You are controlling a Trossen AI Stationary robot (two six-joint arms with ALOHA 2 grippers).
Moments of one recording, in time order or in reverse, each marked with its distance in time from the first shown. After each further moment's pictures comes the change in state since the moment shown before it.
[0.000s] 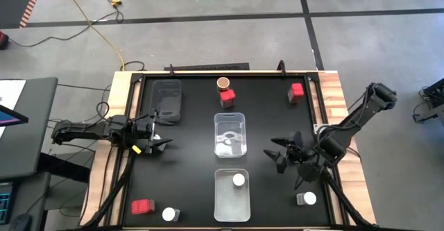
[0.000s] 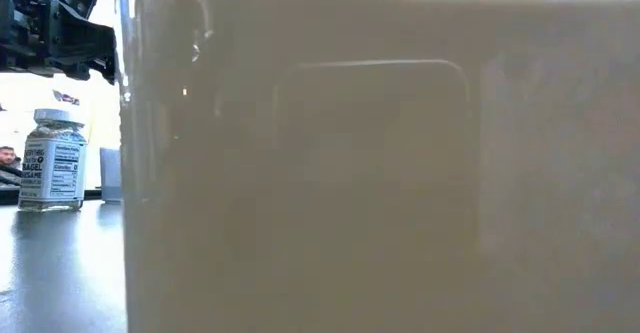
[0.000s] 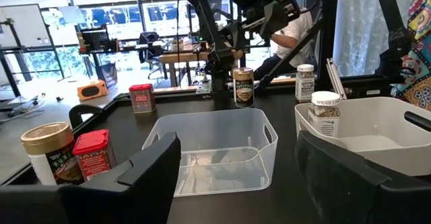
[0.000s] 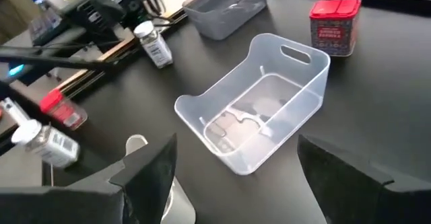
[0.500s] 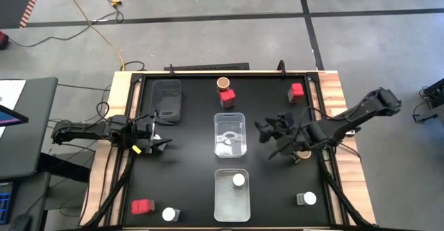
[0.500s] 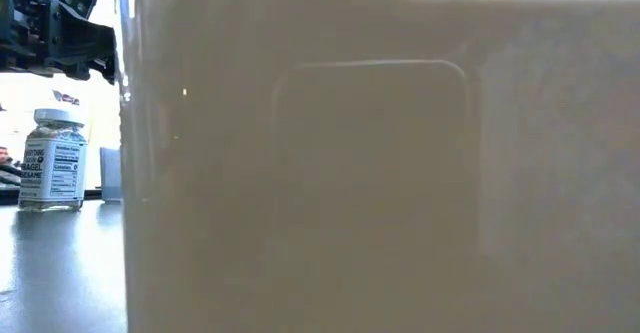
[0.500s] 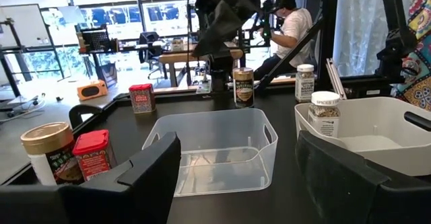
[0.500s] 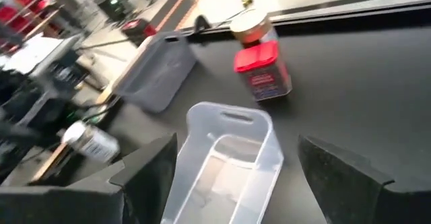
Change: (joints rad) left arm 0.000 0.000 0.000 0.002 0.000 -0.001; right arm -0.337 0.049 0.000 0.100 0.001 0.104
